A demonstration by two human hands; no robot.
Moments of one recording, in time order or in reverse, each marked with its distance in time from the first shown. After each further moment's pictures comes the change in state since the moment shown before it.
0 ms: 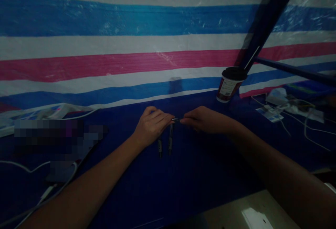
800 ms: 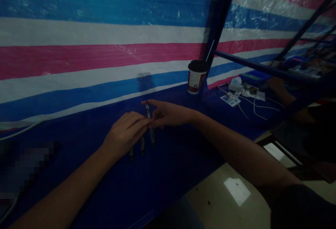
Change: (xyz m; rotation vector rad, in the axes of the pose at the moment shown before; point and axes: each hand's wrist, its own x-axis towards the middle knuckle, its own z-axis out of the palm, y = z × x) left_hand 0.001 0.012 0.004 -0.284 -0.076 -0.075; right_hand 0.016 0.019 0.021 0.641 0.010 -0.078
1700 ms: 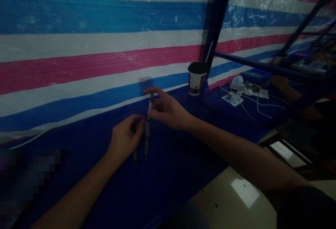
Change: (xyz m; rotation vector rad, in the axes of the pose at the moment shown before) left_hand 0.005 0.006 0.001 -0.151 -0.054 -0.643; right_hand 0.003 -0.017 0.017 0.145 0.391 -0.269
